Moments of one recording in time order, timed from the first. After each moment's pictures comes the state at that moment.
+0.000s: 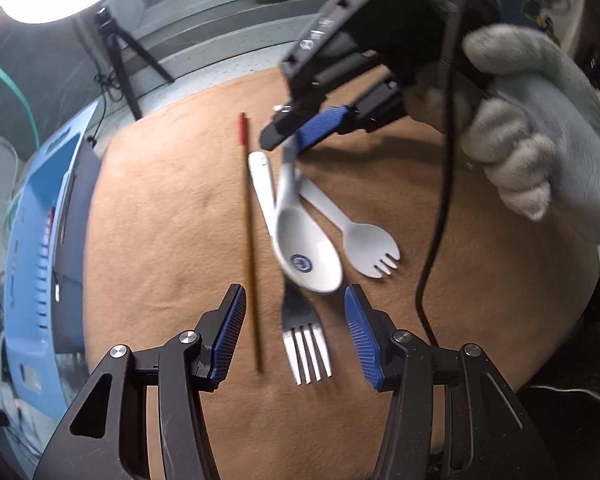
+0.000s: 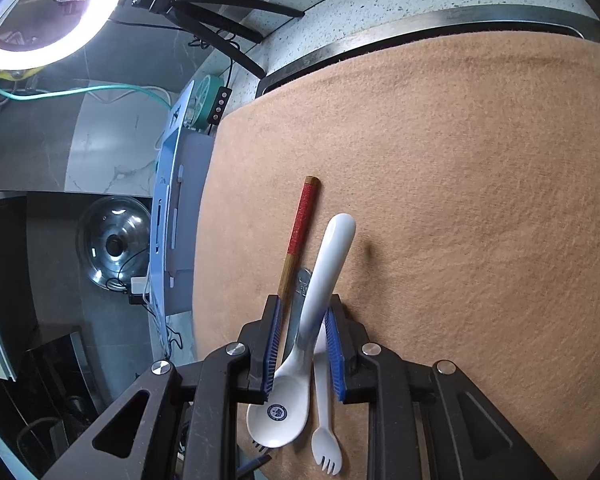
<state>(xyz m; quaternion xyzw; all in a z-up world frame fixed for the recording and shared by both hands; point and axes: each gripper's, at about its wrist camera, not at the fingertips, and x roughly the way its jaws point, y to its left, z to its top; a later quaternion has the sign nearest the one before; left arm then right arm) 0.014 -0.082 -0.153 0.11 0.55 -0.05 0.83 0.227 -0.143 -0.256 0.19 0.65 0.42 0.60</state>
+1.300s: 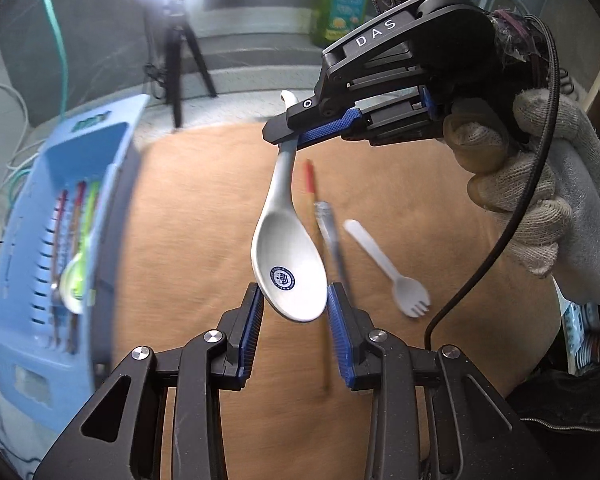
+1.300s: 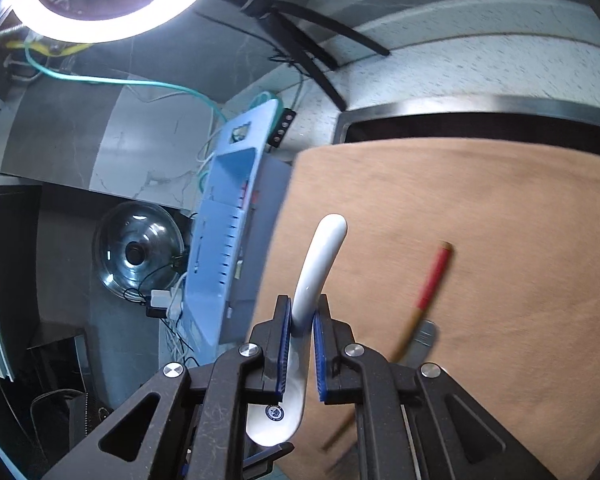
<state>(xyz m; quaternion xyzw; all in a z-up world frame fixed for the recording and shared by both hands) 0.033 0.018 -0.119 -0.01 0.51 -0.07 0.86 0.219 -0.083 -0.183 0.18 0.61 0.44 0.64</state>
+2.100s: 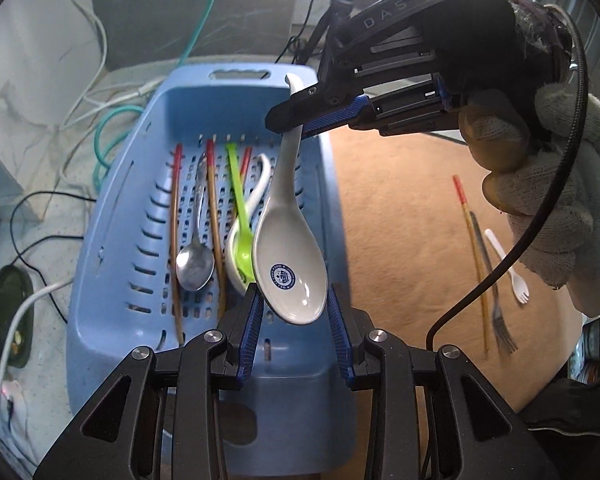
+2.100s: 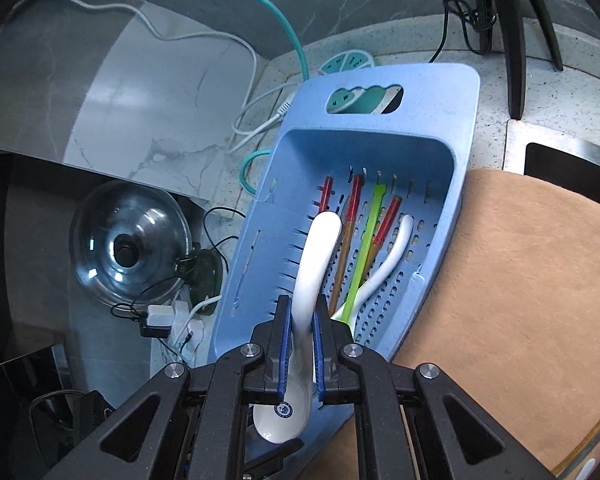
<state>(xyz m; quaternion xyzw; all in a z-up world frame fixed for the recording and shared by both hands) 0.028 0.188 -0.140 -0.07 0.52 -0.02 0.85 0.203 0.118 -0.172 0.11 0.62 0.46 0.63</state>
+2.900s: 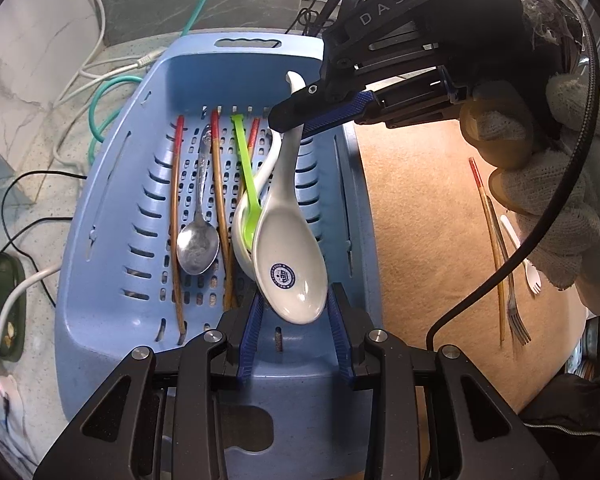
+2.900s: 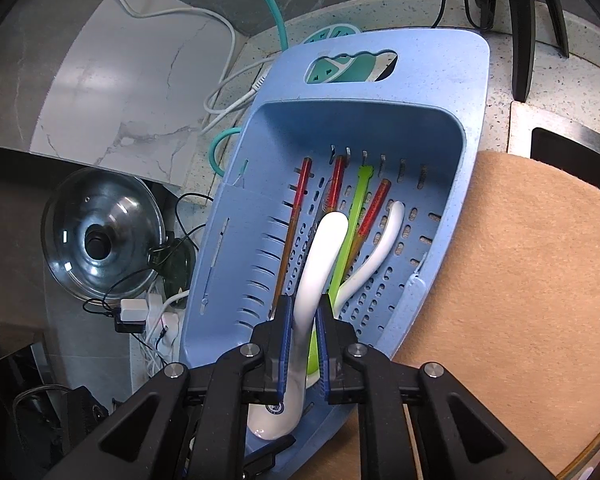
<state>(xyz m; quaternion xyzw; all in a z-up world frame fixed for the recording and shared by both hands) 0.033 0.194 -0.156 -0.07 0.54 -0.02 0.84 0.202 0.135 -0.190 0.08 0.64 0.44 0.63</state>
